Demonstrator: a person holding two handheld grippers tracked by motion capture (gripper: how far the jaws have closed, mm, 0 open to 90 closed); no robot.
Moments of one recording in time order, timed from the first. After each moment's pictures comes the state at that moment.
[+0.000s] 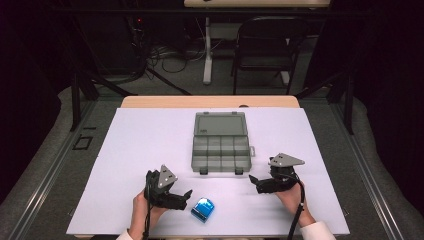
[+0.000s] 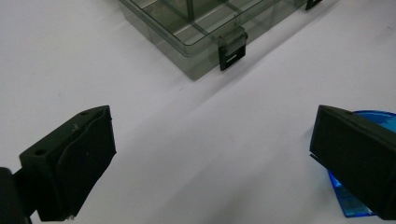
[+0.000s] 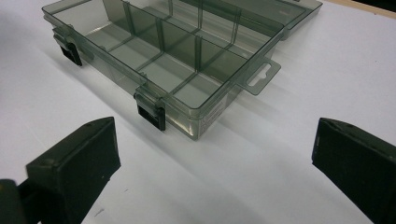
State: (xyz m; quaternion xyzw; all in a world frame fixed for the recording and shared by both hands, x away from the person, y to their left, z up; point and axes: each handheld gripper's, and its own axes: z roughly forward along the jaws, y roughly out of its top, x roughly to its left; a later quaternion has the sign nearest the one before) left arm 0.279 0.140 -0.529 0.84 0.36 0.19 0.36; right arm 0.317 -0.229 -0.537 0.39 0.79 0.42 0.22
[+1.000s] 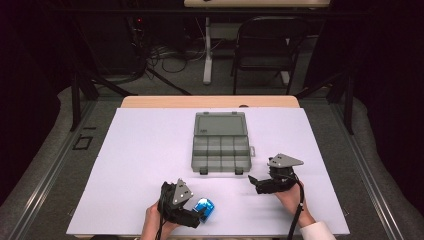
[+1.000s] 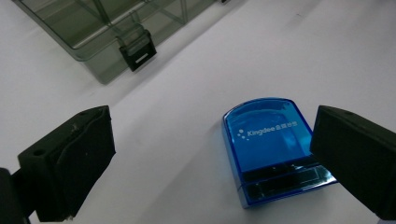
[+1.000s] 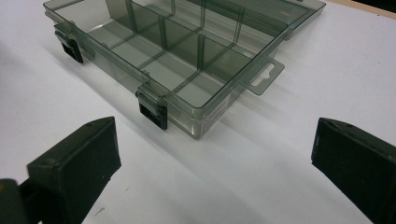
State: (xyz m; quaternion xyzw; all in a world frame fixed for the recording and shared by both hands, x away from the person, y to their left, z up) left arm 0.247 0.104 -0.536 0.86 0.31 0.16 0.37; right arm 0.317 -0.227 -0.538 0.38 0.80 0.42 0.22
